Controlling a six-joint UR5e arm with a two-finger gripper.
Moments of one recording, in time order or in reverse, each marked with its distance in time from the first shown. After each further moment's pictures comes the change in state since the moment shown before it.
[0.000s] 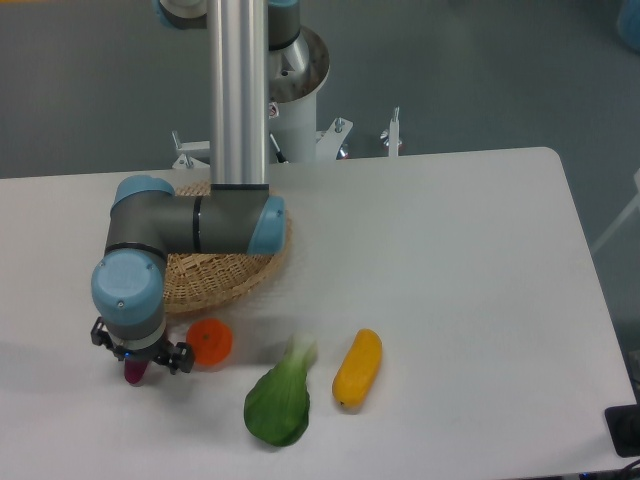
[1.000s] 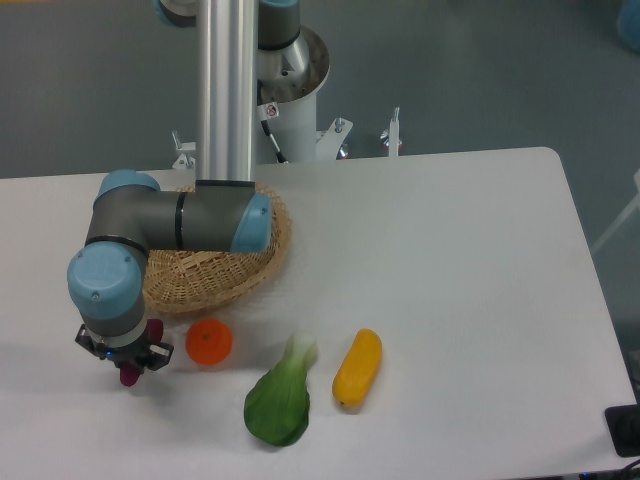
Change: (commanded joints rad) arm 0.005 0.061 0.032 -0.005 0.002 -0.066
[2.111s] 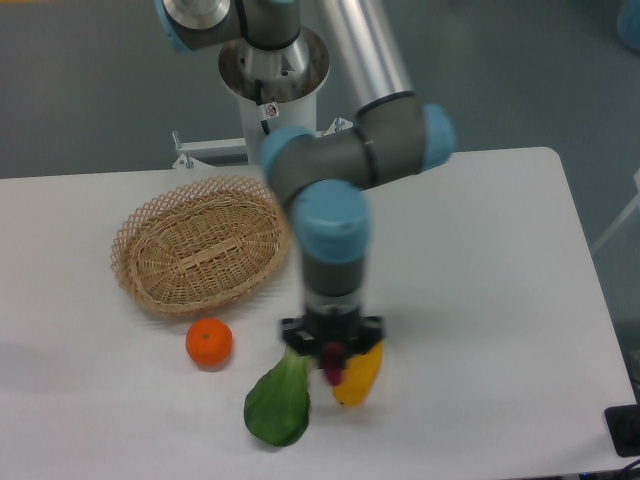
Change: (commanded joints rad) arm 0.552 0.115 0.014 -0.006 0.086 0.317
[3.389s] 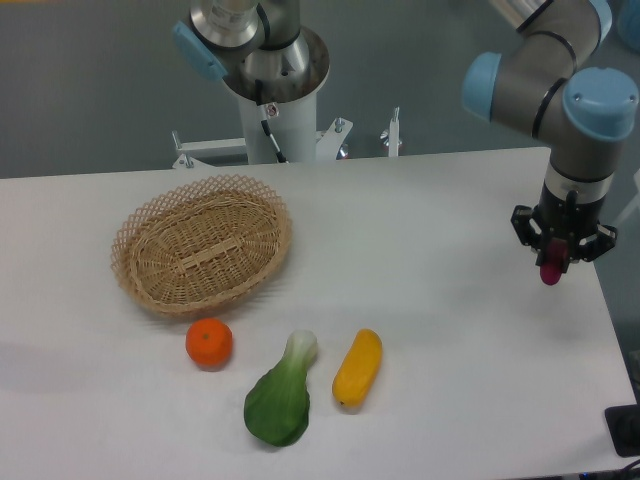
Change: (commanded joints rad) arm 0.341 0.026 0.011 -0.060 0.084 0.944
